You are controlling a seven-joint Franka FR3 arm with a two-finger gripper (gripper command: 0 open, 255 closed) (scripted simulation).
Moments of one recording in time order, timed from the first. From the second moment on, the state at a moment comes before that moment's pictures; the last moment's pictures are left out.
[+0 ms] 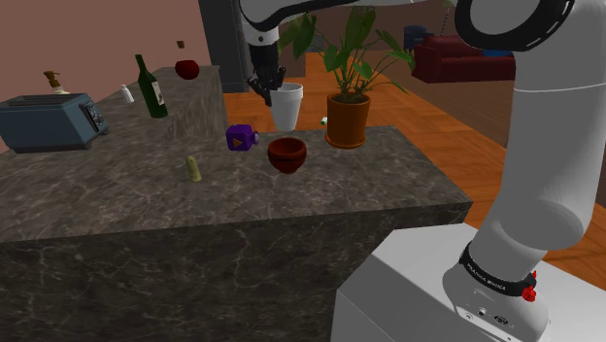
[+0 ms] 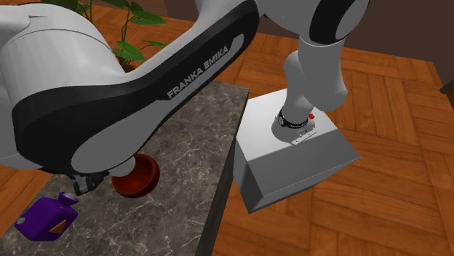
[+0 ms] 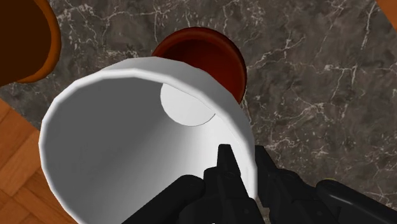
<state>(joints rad) 0.05 0.30 0.21 -1.41 -0.21 1.76 0.18</state>
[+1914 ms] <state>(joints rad) 0.05 0.30 0.21 -1.55 -0.22 1.90 0.21</state>
